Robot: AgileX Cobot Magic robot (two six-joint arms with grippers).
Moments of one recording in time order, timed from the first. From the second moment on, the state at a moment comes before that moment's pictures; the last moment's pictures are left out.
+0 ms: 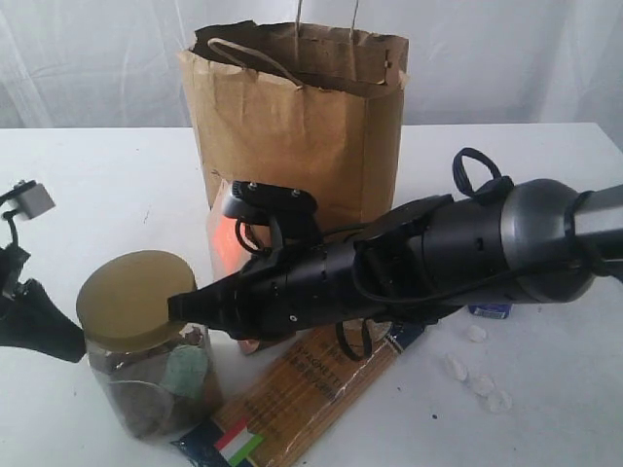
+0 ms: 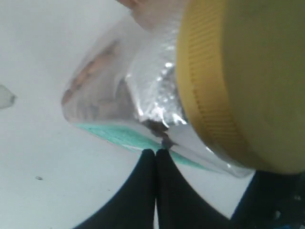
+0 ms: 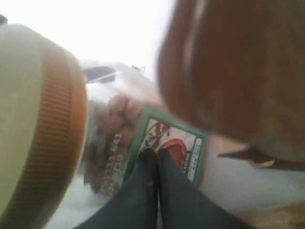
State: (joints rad) left arm 0.06 1.55 -0.83 -0.78 1.18 1.19; right arm 0.80 1.77 -0.95 1.60 0.30 -1.11
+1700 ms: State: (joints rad) left arm 0.05 0.59 -0.25 -0.93 0.87 1.48; right arm 0.80 1.20 -0.48 1.41 -0.24 -1.20
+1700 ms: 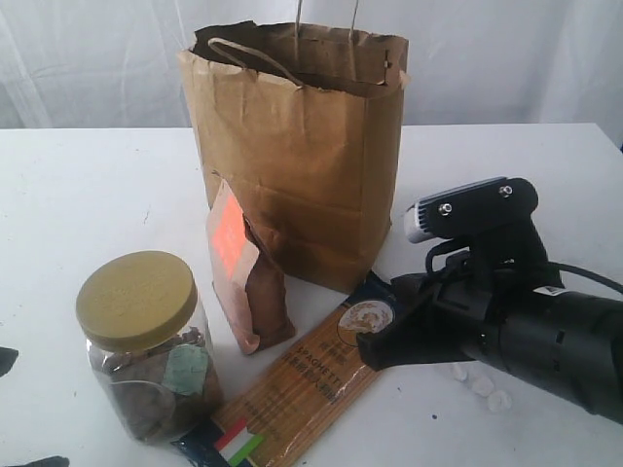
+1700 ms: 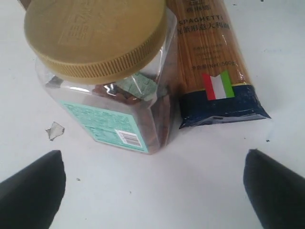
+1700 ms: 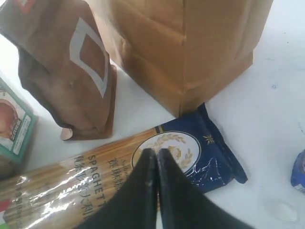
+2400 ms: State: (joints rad) left arm 0.05 1.00 -0.25 -1.42 0.76 2.11; right arm 0.80 1.20 -0.48 1.41 -0.23 -1.16
